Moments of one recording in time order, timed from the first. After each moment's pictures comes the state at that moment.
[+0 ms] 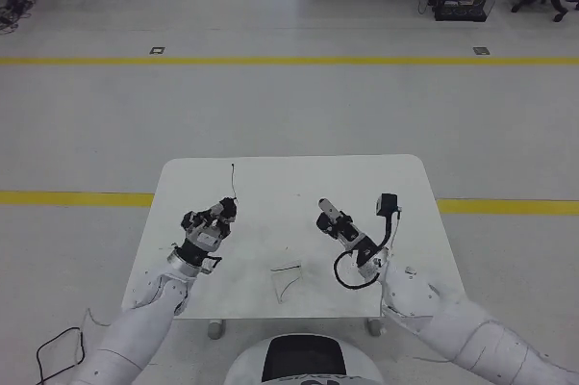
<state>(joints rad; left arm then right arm) 1.54 -1.06 -1.18 -1.42 -1.25 -0.31 -0.77 -1.31 -0.89 0.68 -1.72 0.39 -0.34 -0.10</state>
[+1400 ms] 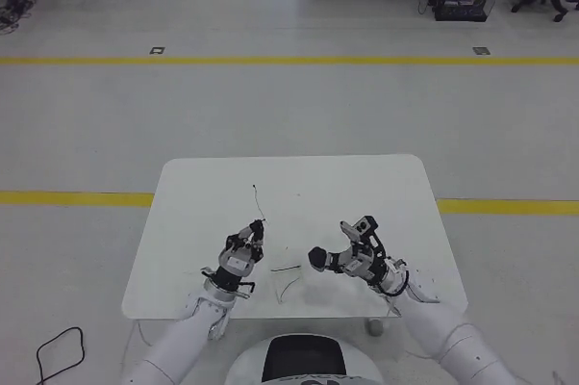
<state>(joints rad) 1.54 -1.19 -0.99 -1.34 -1.50 -0.34 -1.01 -1.43 -1.16 0.98 -1.27 1.08 -0.32 1.05</state>
